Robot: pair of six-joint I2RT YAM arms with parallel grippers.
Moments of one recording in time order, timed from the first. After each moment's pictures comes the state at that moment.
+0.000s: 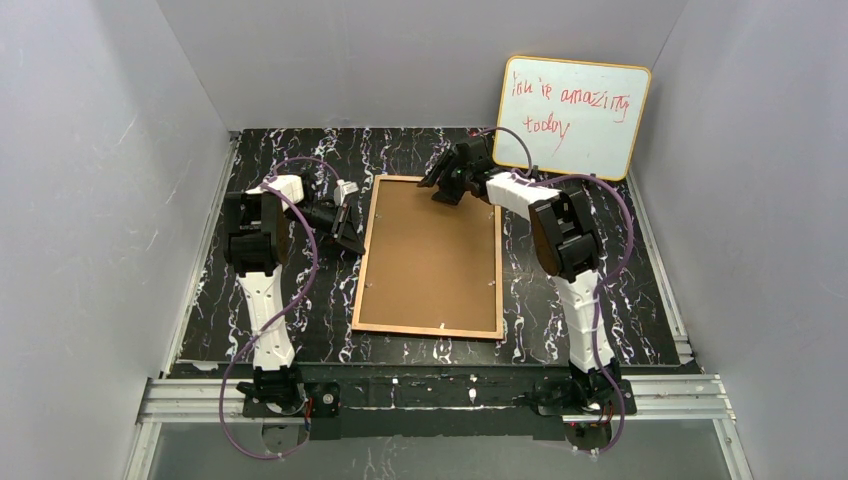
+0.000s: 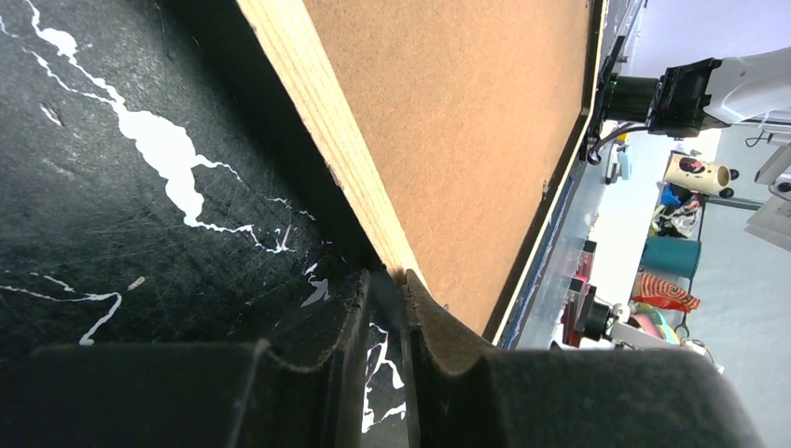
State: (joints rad) left arm 0.01 2.28 1.58 -1.08 0.99 0.53; right arm 0.47 2.29 1.71 -0.11 -0.26 0.97
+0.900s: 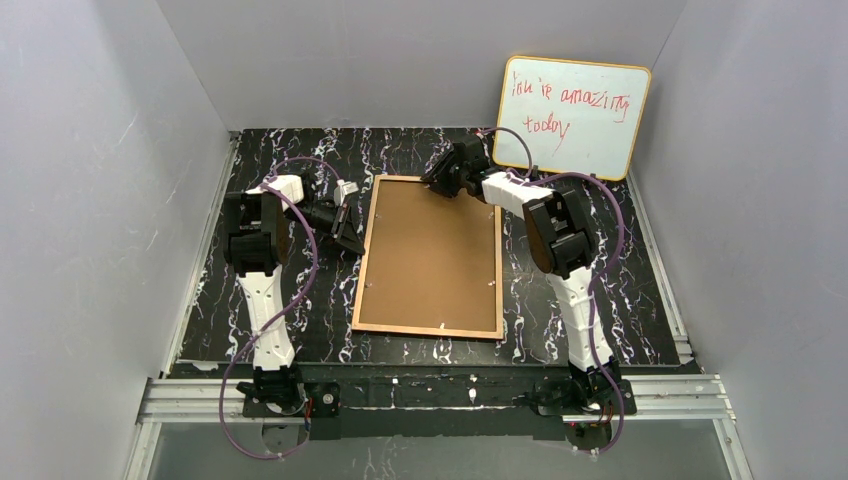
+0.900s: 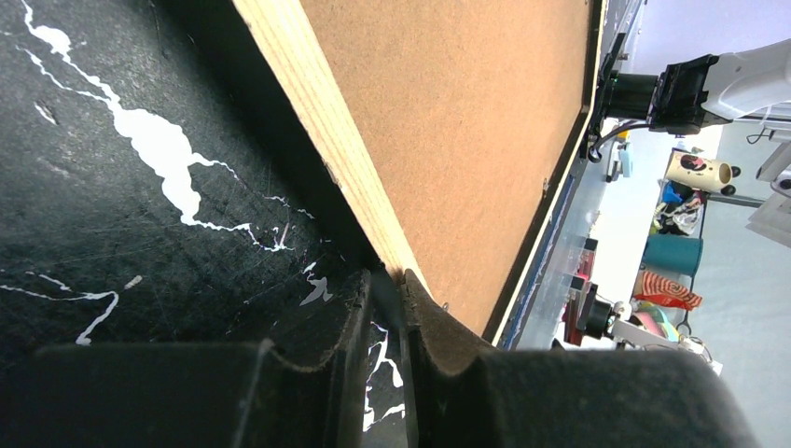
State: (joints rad) left arm 0.01 2.28 1.58 -1.08 0.99 0.54; right arm 0.48 2.37 1.80 -0.06 -0.15 1.07
